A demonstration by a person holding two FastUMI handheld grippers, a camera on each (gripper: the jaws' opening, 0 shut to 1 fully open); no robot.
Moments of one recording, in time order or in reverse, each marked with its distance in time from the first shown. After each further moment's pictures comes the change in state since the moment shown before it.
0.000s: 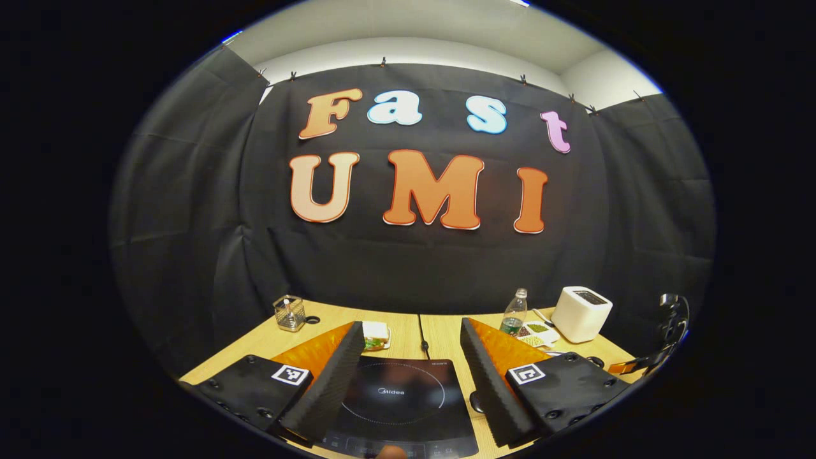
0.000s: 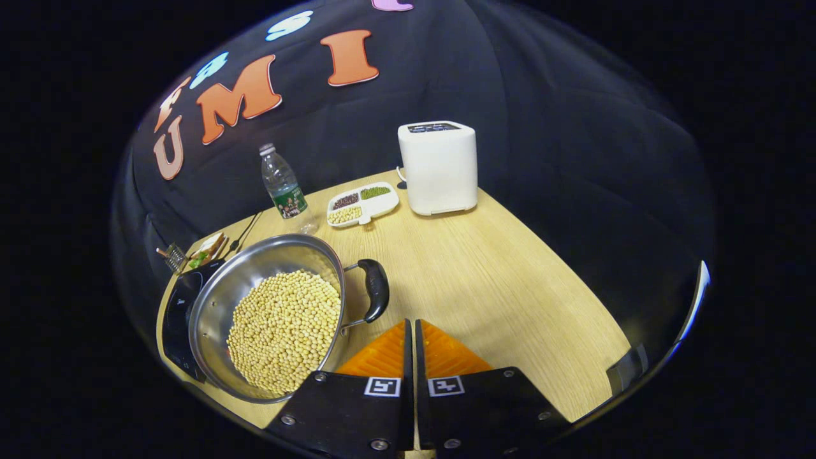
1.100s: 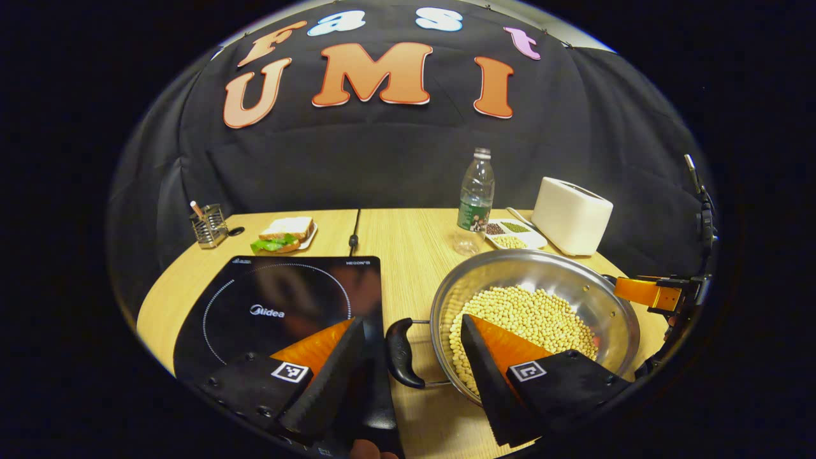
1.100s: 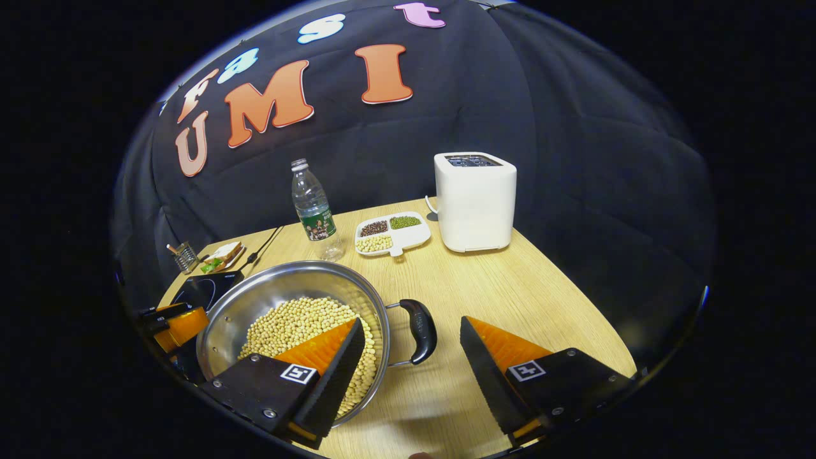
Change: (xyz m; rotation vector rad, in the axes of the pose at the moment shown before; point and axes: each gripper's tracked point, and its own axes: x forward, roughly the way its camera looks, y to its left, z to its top) left arm 0.073 -0.125 -0.227 0.059 0.413 -0.139; right arm 0.028 0.032 0.023 -0.069 -0.105 0.058
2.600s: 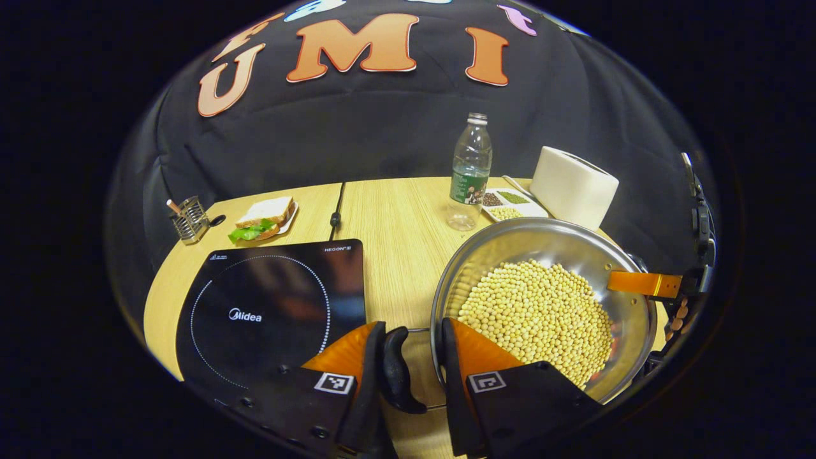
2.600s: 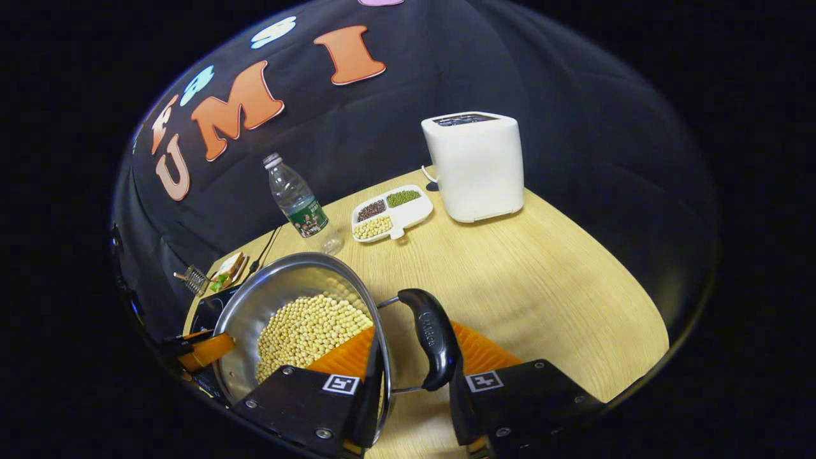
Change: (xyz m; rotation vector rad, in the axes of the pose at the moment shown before) left arm 0.014 -0.006 0.001 0.027 0.157 -0.036; right arm 0.013 0.013 -0.005 0.170 0.127 0.047
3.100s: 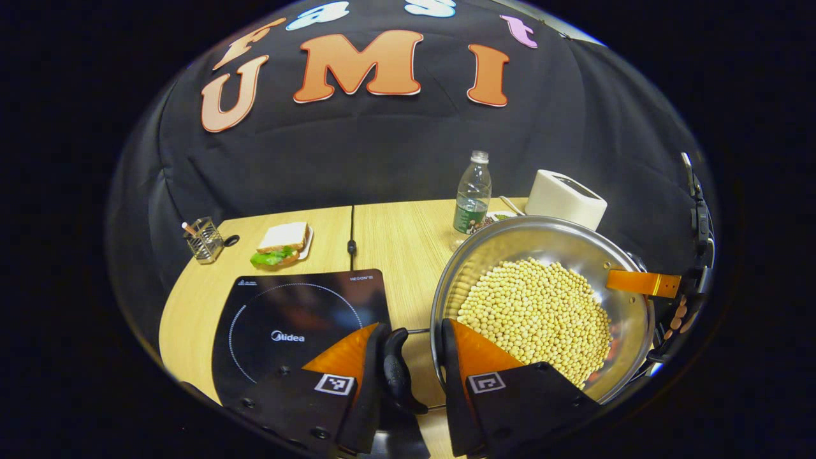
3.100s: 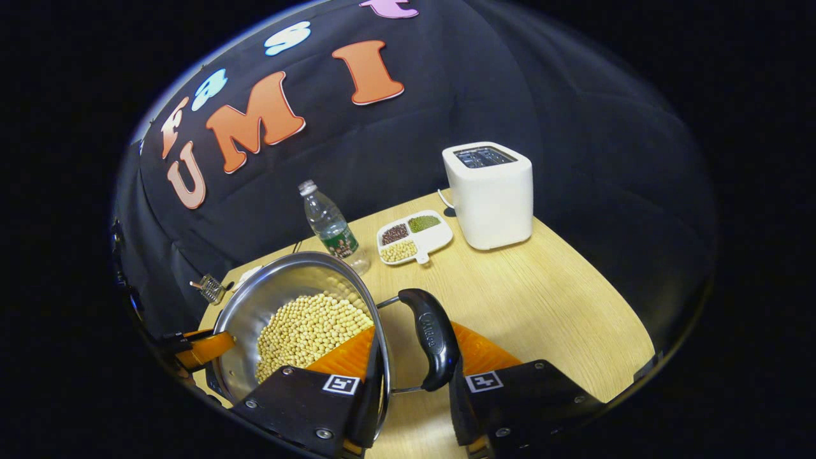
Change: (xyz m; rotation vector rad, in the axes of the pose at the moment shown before) left arm -0.050 0.026 0.048 0.016 -0.053 0.003; right arm -0.045 0.045 0.037 -0.024 -0.059 0.030
